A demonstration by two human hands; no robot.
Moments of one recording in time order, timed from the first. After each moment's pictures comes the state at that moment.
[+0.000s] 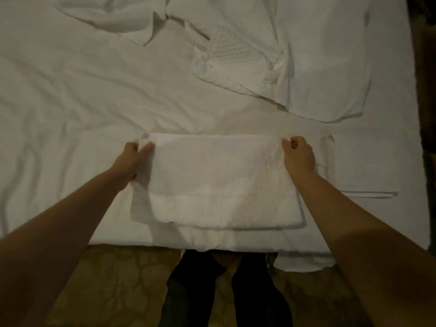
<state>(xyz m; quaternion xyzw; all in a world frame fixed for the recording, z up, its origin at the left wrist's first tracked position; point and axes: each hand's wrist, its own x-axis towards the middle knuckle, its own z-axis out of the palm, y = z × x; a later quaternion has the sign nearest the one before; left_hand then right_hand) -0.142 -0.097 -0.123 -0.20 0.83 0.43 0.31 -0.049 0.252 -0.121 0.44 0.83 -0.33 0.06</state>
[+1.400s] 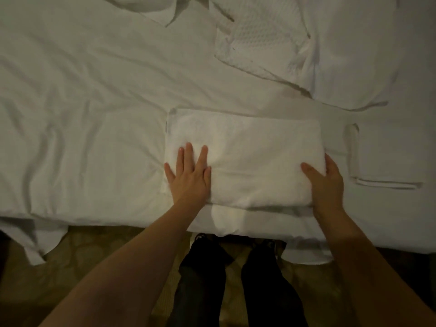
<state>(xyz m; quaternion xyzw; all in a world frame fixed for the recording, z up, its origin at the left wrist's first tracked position) -0.028 -0.047 -0.156 0.07 0.97 0.10 0.20 0.032 0.190 -0.070 0.47 0.69 -0.55 -0.03</state>
